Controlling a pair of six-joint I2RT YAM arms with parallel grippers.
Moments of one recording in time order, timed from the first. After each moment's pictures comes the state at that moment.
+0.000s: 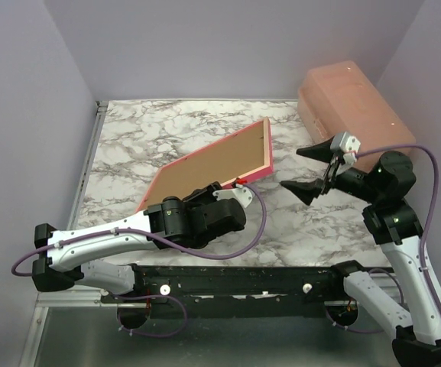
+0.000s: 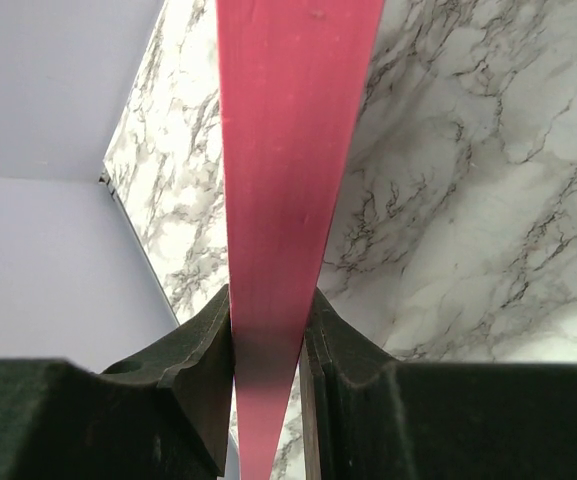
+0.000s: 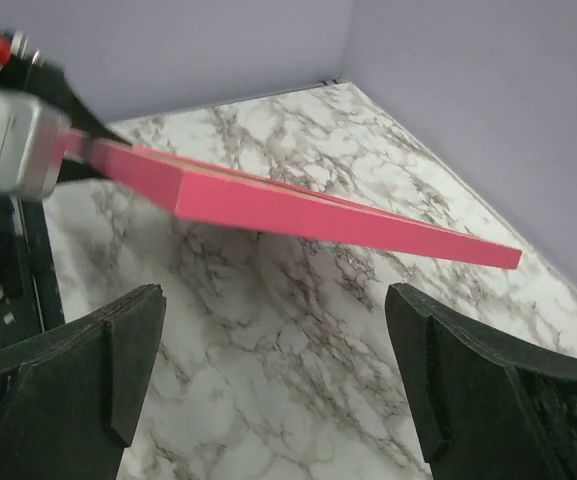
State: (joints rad) left arm -1.35 1.24 1.32 -1.05 -0.88 -0.02; right arm 0.23 0.77 1.02 -0.25 -0.78 -0.08
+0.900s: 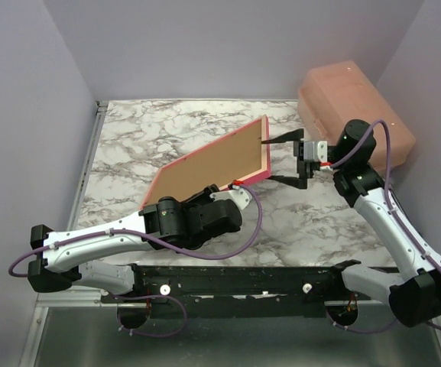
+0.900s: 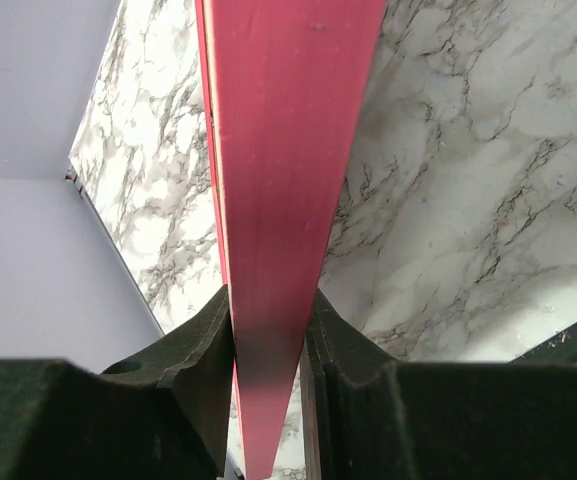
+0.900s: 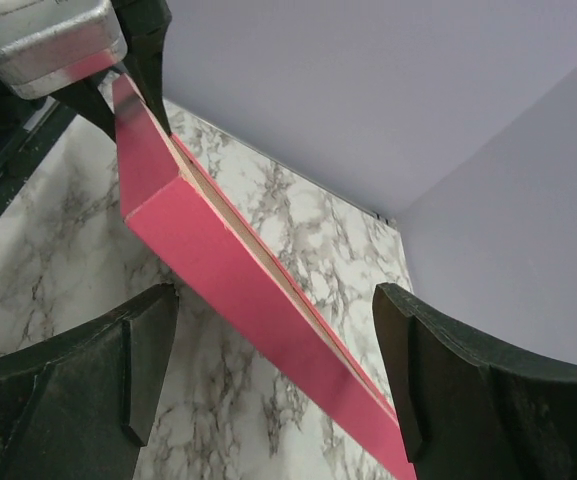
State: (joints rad) left arm -1.36 1.21 1.32 -1.10 -0.81 -0.05; right arm 0.28 1.11 1.00 0.13 -1.30 -0.62
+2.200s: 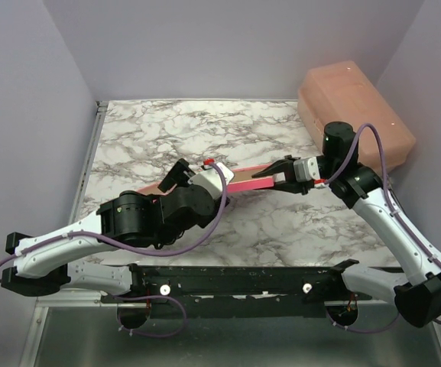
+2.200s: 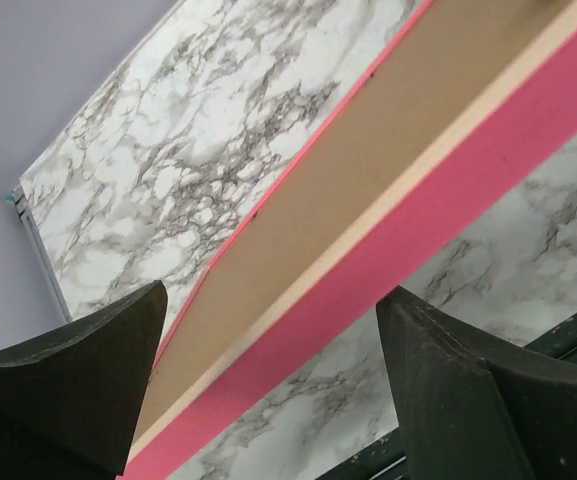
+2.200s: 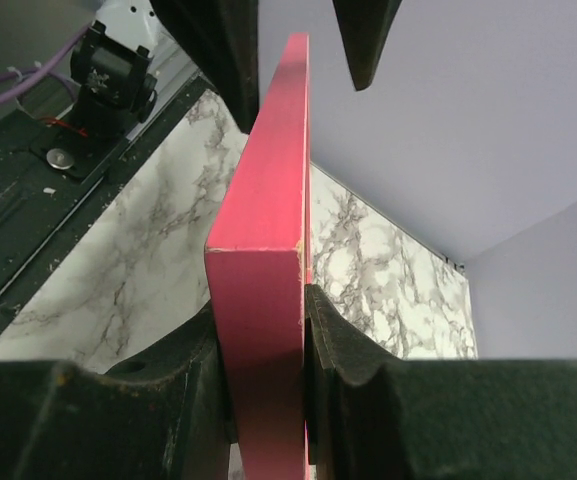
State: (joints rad) left arm -1.36 1.10 1.44 -1.08 -0.80 -0.14; right arm 0.43 1.12 1.09 -0.28 -1.35 -0.94
